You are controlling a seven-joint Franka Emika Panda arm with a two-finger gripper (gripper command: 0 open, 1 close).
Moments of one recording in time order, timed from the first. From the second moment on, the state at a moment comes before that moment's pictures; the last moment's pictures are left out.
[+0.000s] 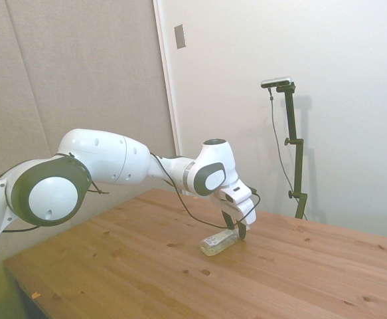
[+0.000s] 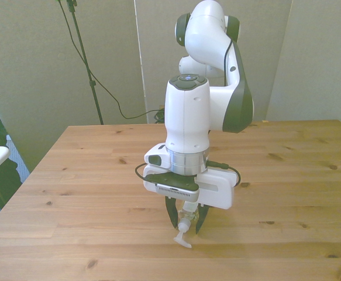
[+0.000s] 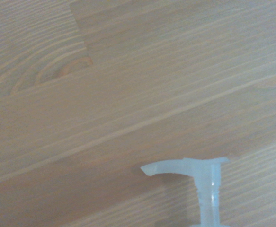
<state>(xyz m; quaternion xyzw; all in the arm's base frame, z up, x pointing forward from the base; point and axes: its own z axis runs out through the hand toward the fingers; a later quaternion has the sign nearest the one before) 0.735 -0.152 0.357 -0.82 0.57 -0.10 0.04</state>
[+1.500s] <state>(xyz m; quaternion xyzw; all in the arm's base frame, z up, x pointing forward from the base) 0.672 -0.076 0.458 -0.67 0.61 -0.42 0.03</state>
